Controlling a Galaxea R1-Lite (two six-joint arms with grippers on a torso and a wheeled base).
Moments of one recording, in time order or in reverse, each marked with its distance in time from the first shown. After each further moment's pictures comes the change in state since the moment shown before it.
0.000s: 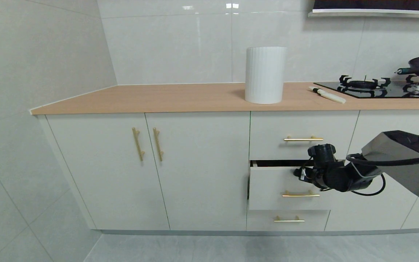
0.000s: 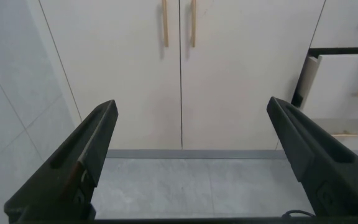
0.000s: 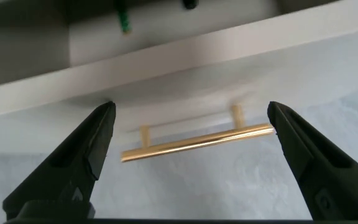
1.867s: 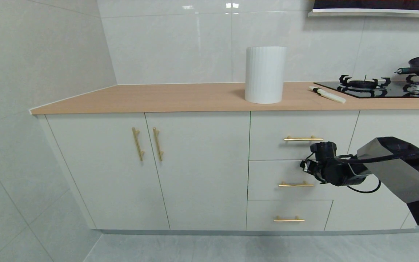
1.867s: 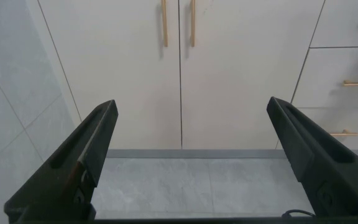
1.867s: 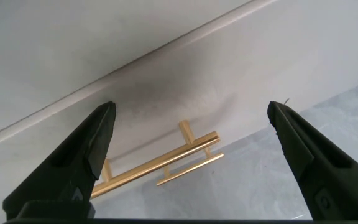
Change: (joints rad) left arm 0.000 0.000 0.000 0.000 0.000 0.000; right arm -0.064 0.148 -0.243 0.015 -0.083 0.113
